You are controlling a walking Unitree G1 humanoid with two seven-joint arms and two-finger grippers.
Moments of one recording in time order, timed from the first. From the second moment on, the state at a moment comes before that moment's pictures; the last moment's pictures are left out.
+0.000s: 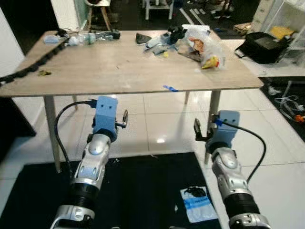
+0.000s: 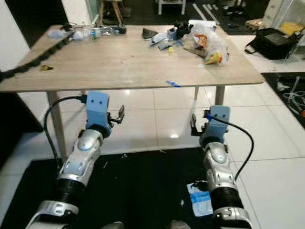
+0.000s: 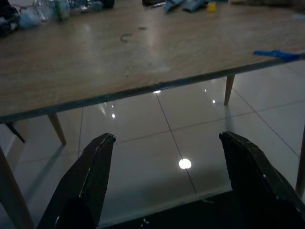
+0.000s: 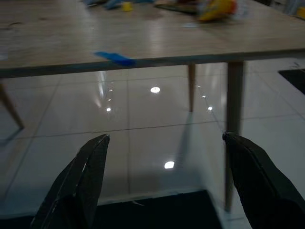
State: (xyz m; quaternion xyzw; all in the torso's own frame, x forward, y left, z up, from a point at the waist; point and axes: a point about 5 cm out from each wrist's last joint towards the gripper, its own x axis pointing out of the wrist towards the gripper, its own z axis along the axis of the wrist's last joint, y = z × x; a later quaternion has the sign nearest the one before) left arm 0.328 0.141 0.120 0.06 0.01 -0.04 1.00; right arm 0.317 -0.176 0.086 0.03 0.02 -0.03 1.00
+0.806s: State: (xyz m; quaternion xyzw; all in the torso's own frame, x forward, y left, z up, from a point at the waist) left arm 0.329 0.135 0.119 0.06 0.01 -0.05 1.00; right arm 0.320 -0.201 0.096 0.02 0.00 -0.07 1.00
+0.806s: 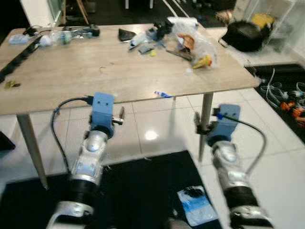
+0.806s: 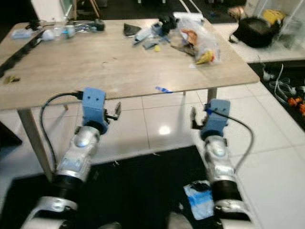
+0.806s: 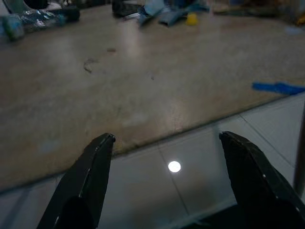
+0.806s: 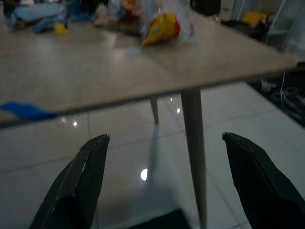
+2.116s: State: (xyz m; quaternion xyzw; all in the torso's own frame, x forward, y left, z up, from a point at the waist) left arm 0.330 0.128 0.134 0.04 -0.01 -0.05 1.00; right arm 0.332 -0.197 0.128 0.02 -0.05 -0.06 1.00
